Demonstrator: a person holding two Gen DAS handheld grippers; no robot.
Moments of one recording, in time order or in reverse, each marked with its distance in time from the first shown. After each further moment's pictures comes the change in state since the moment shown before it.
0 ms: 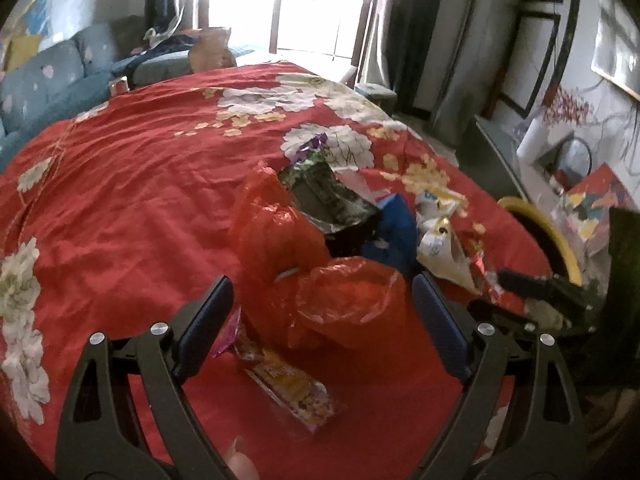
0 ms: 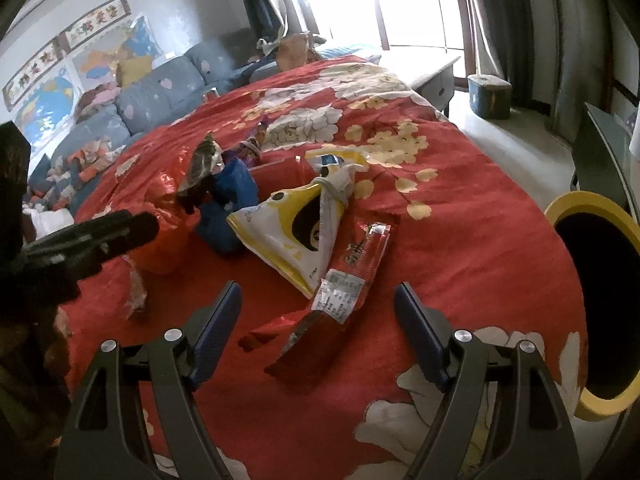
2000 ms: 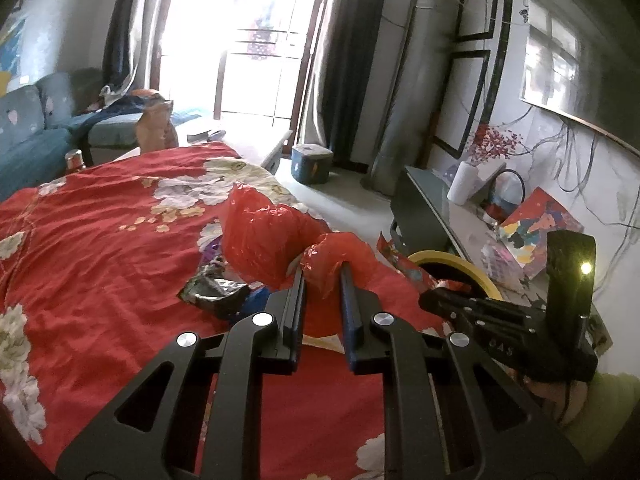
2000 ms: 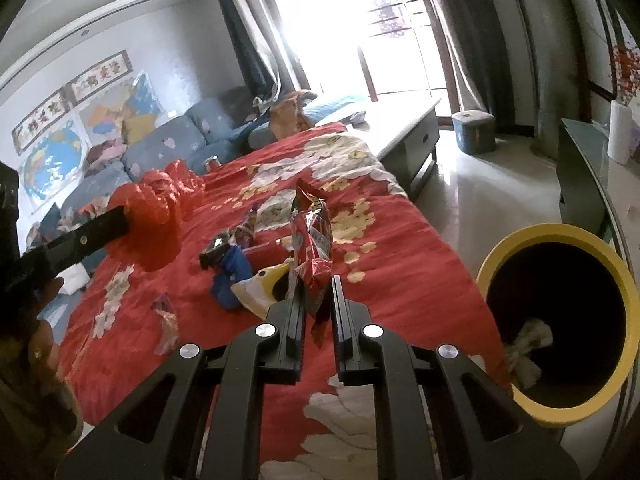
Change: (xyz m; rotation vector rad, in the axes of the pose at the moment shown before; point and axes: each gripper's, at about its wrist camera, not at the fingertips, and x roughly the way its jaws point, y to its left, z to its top) left arm -0.074 -0.065 0.030 0.069 -0.225 -0.197; right arm -0.085 -0.038 0.016 0.068 -0.201 0.025
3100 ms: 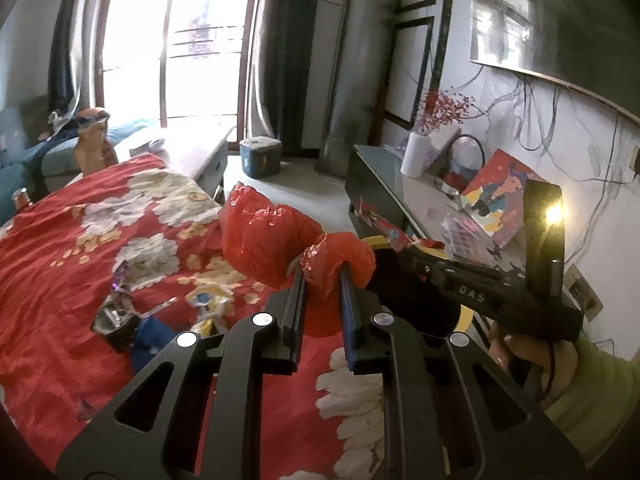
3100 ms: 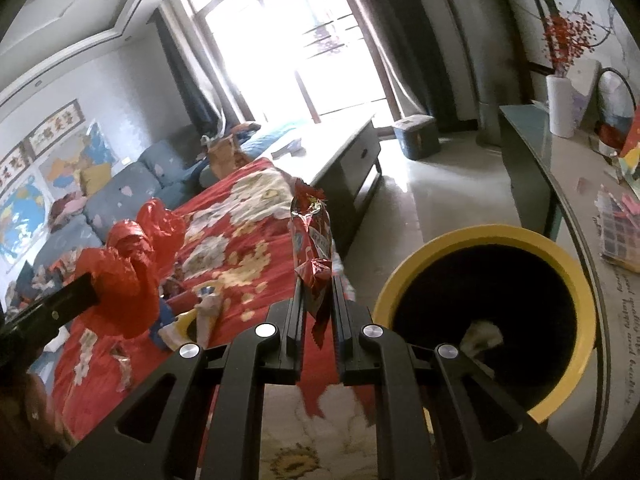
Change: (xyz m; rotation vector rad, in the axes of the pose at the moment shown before) left arm 0.048 -0.085 0.007 0.151 0.049 -0.127; right arm -0.030 -0.084 0.009 0.161 -0.094 -0.135
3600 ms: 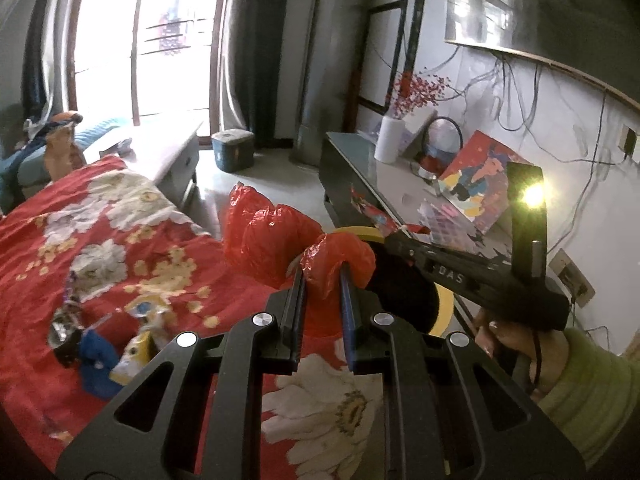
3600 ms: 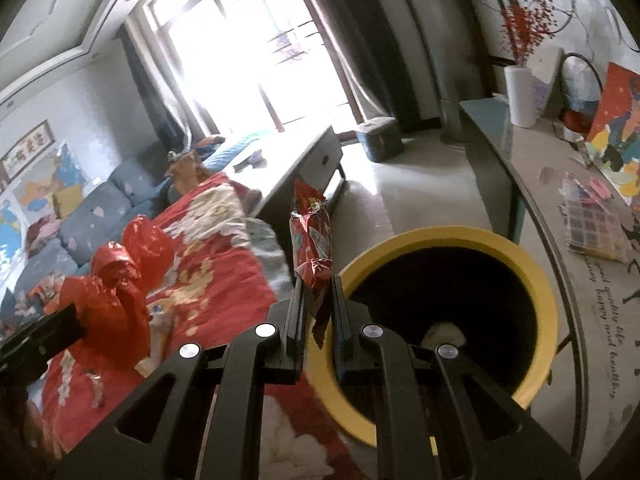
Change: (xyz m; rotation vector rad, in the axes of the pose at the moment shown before) left arm 0.041 -0.039 0.002 0.051 0.048 -0.077; right arm -0.007 -0.051 0.003 0.073 -0.026 -0.111
